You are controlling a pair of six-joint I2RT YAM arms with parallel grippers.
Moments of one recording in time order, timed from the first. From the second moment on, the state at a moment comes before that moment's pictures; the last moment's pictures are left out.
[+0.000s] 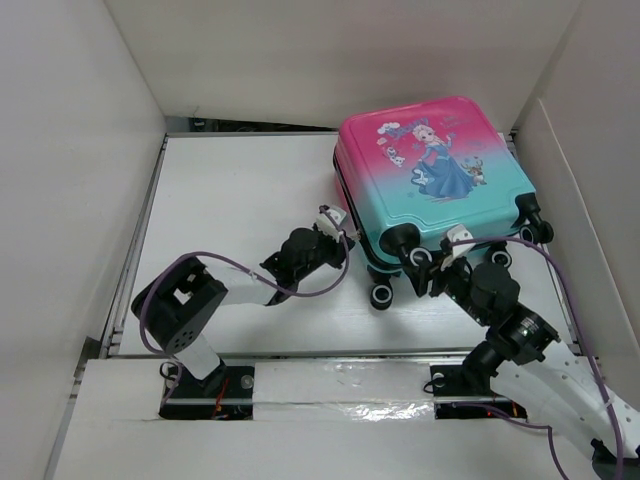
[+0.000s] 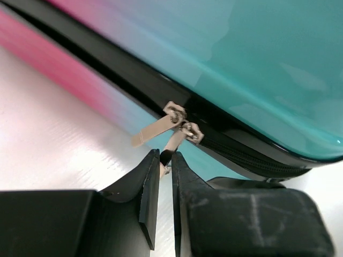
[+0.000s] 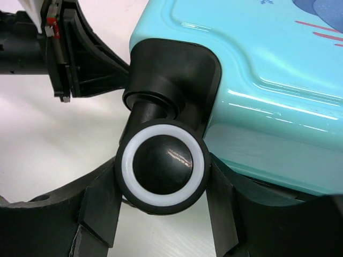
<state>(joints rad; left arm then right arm) -0.81 1.61 0.64 0.73 -0.01 -0.17 0.69 0.45 0.53 -0.29 0.11 0.05</state>
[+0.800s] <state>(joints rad) -0.61 0.32 0.39 0.33 -0.55 -0.69 1.13 1.43 1.04 0.09 0.08 -0.01</state>
